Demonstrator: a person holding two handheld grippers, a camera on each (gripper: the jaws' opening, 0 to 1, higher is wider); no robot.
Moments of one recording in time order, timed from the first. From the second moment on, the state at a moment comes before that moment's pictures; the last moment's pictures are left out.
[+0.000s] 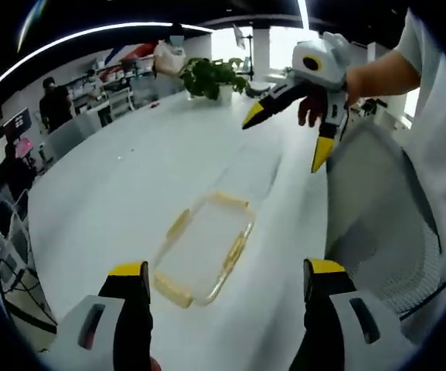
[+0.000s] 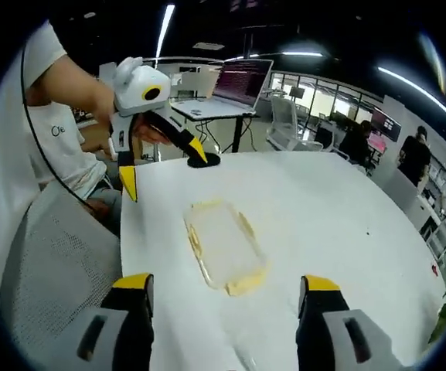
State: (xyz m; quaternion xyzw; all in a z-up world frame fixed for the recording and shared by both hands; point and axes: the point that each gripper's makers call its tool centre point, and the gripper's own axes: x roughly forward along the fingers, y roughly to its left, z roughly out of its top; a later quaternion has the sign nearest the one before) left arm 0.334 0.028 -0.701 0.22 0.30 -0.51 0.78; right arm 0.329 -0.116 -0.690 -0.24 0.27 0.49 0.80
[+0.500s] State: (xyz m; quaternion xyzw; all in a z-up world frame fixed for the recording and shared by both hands) left arm 0.355 0.039 -0.724 0.28 0.30 -0.54 0.73; right arm 0.356 -0.118 -0.715 -0.27 0.29 0.50 0.77
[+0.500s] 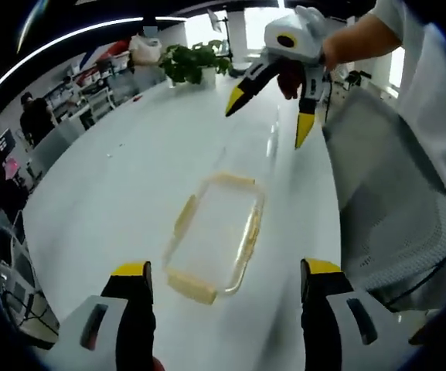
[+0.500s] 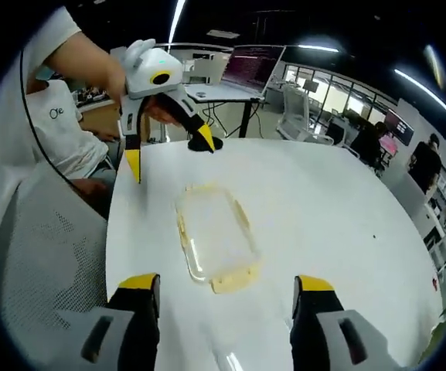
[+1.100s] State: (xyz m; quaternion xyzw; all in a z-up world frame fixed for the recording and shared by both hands) left arm 0.378 0.051 -0.750 0.31 0.33 -0.56 0.69; right arm 0.373 -0.112 -0.749 -0.31 0.32 0.54 0.72
